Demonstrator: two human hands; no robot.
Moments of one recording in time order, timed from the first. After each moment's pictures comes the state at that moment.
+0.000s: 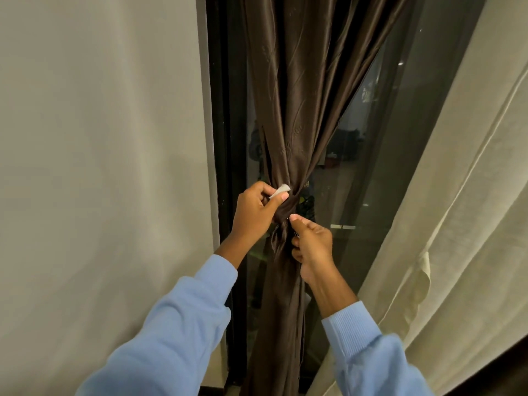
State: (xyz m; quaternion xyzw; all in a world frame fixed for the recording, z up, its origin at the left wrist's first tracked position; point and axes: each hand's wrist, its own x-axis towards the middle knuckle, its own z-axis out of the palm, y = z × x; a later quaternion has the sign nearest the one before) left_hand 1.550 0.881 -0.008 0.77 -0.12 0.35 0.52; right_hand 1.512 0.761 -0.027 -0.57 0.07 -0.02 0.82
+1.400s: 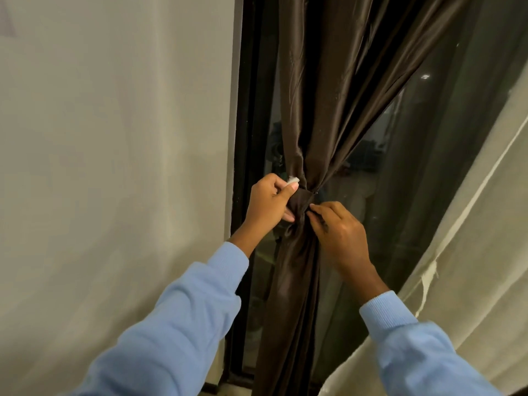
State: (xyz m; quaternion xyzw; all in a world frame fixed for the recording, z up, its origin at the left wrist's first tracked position) left_hand 1.549 0.894 0.007 0.74 -0.09 0.29 0.60; right_hand 1.542 0.728 -0.025 -0.80 -0.31 -0.49 0.18
